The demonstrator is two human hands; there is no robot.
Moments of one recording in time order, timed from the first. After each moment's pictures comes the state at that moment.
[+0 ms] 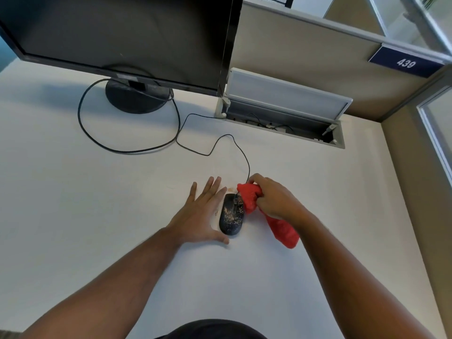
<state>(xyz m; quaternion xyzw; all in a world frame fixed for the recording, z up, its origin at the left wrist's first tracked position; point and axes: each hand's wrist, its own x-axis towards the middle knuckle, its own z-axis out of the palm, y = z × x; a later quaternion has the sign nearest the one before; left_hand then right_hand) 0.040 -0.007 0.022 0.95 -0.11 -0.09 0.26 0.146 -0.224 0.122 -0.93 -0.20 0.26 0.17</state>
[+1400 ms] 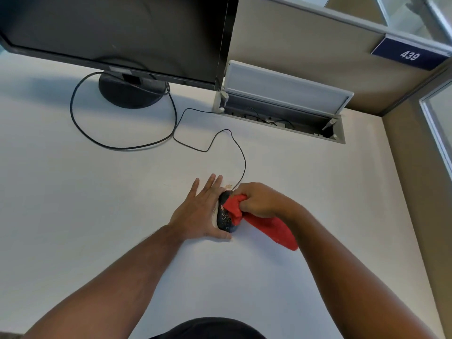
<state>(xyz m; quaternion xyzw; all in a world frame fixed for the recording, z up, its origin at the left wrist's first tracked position) 0.047 -0.015 0.018 0.96 -0.10 -0.07 0.26 0.143 -0.198 0.126 -0.87 -0.24 0.38 0.17</state>
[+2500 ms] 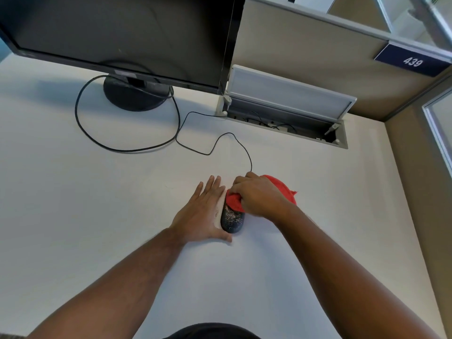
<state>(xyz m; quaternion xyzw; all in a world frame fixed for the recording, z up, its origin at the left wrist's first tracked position) 0.049 -0.016 0.024 0.95 -0.07 -0.08 0.28 0.152 -0.183 0.118 -0.89 -0.41 0.21 -0.02</state>
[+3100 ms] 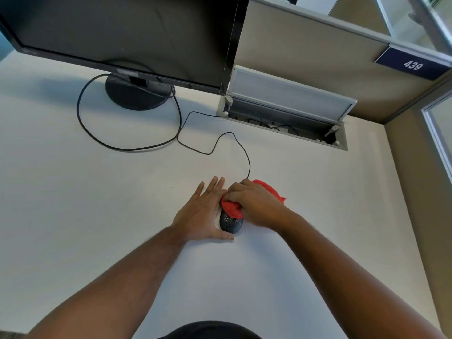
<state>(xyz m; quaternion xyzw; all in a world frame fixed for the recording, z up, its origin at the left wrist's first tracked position) 0.048 -0.016 0.020 0.95 -0.09 -0.07 0.30 0.135 -0.193 0.107 -0.86 -0.46 0.19 0.05</state>
